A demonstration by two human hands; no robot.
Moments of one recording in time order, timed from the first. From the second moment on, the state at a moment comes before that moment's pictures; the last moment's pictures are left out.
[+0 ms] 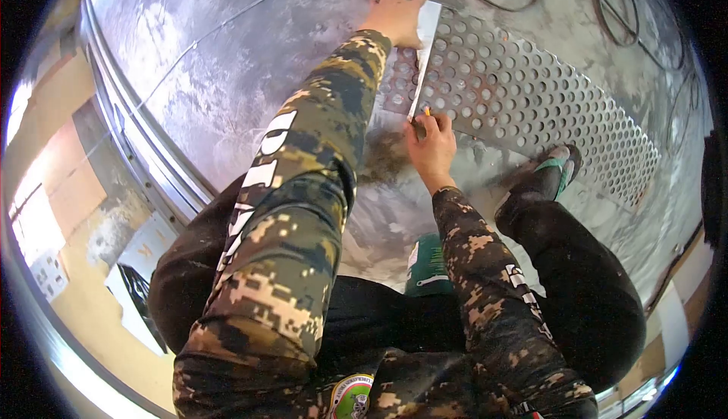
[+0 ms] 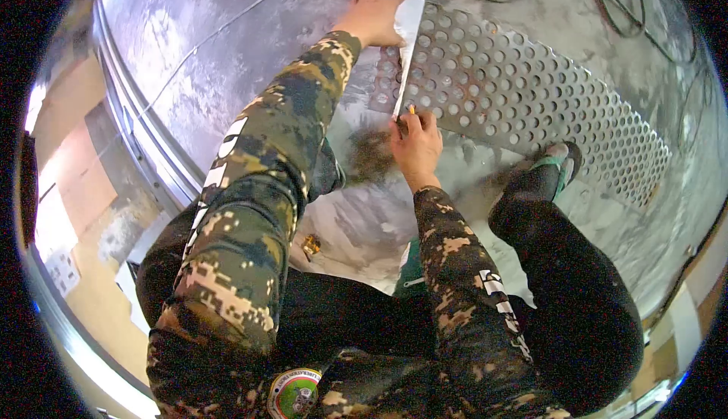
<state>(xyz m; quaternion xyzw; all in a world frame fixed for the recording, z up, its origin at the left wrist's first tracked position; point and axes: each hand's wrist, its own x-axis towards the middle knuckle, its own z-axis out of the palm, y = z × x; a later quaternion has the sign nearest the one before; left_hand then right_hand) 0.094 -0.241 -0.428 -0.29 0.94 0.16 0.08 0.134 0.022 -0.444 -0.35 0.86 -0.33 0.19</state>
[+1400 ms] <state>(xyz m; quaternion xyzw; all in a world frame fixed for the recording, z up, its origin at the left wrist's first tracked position) 0.107 -0.245 -0.452 -0.23 0.95 0.19 0.02 0.137 0.022 -0.445 -0.36 0.86 -0.31 0.17</state>
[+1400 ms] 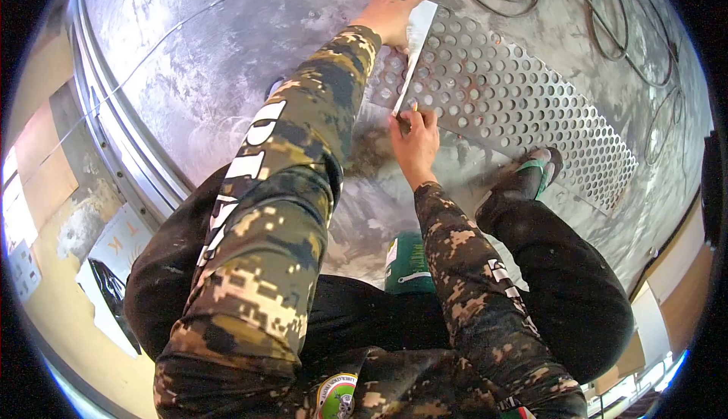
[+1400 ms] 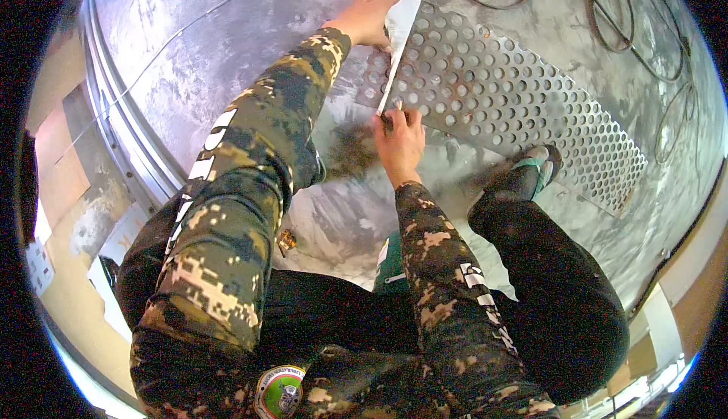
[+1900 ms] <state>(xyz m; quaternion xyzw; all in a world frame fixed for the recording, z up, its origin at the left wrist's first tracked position) 0.109 -0.237 -0.433 -0.26 0.94 0.21 0.04 0.137 0.023 -0.445 -0.37 0.86 -0.31 0.17</state>
